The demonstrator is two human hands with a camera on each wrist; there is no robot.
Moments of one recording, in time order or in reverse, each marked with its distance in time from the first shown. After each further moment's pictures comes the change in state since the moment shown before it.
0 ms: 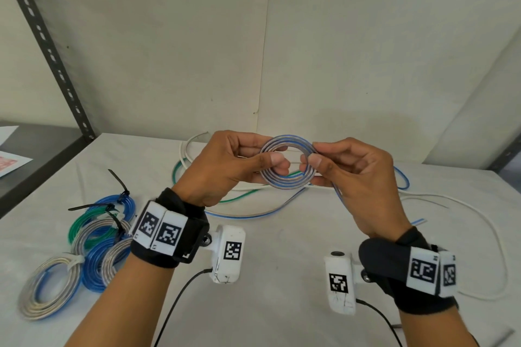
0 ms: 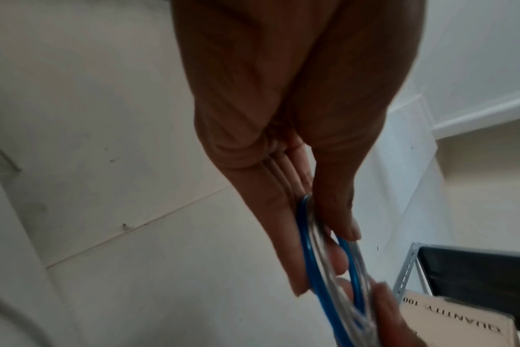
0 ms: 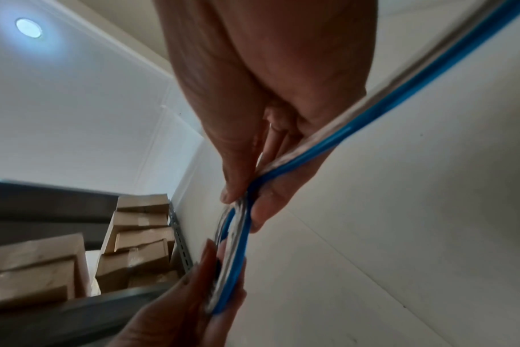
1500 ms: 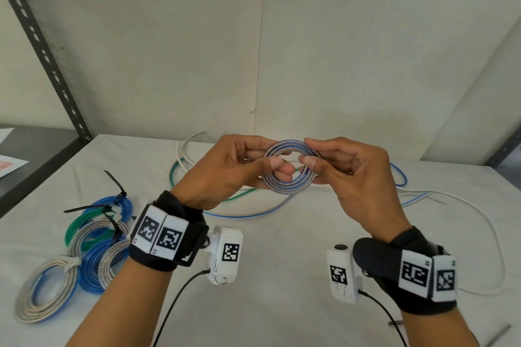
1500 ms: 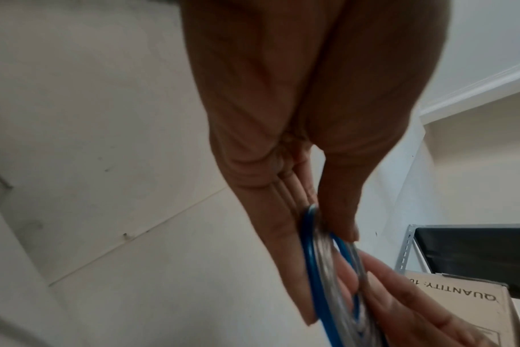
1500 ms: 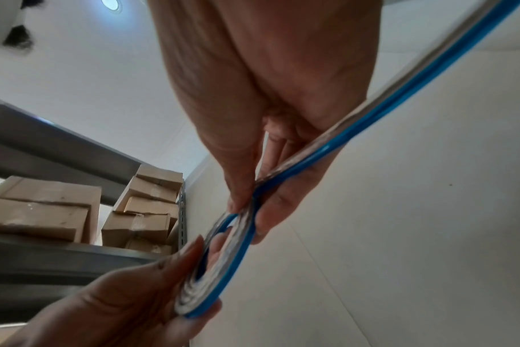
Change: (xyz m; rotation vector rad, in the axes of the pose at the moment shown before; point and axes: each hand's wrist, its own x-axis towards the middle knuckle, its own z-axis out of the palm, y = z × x) left_hand -0.002 0.001 0.006 0.044 -0.141 0.006; right_hand 0.000 0.002 -0.005 -0.215 -0.046 -0.079
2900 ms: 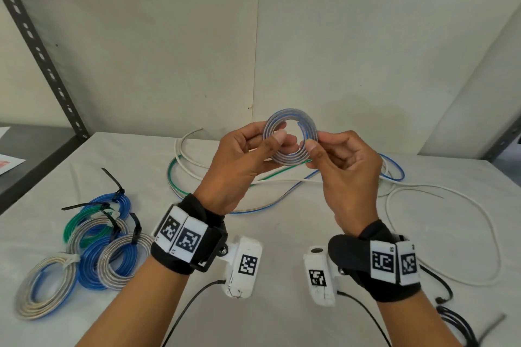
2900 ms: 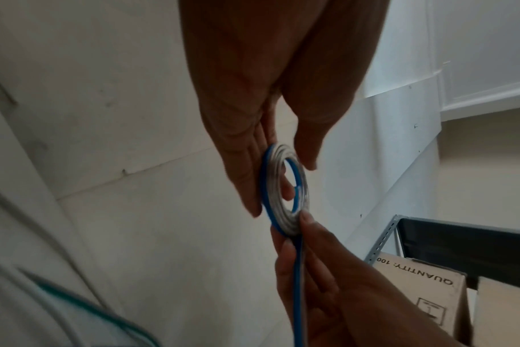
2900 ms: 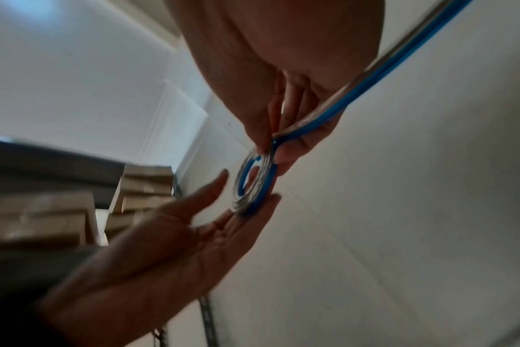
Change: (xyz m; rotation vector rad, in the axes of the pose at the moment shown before) left_hand 0.014 -0.014 0.026 -0.294 0.254 0.071; right_hand 0.001 0.016 0.021 0.158 0.316 -0.034
